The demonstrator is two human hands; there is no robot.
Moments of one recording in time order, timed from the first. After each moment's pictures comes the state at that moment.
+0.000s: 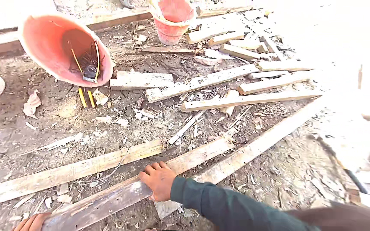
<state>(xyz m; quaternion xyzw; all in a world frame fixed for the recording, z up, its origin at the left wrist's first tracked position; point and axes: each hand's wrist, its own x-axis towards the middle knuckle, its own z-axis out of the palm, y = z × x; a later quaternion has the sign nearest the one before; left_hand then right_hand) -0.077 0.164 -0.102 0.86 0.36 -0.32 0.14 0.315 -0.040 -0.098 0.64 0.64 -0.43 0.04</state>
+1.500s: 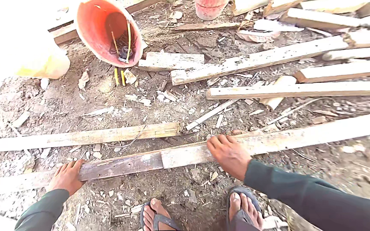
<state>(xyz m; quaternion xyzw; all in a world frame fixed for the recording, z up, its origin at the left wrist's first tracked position) -0.054 0.150 -0.109 0.77 0.51 -0.38 0.05 0.462 -0.147 -0.071 0.69 0.69 -0.19 0.10</state>
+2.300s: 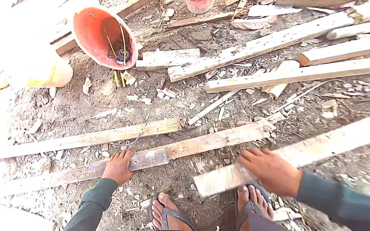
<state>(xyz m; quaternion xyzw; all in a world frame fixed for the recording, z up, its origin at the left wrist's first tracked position) 0.086 0.074 -0.094 0.85 0.39 -0.33 0.11 0.489 -0.229 -0.063 0.64 0.64 -0.40 0.17</state>
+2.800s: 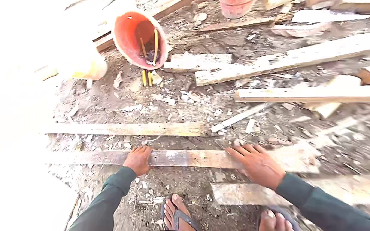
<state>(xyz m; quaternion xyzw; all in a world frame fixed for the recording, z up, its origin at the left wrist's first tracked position) 0.091 0.078 -0.089 0.85 0.38 -0.34 0.15 0.469 -0.163 -0.137 0.67 0.70 -0.25 0.01</state>
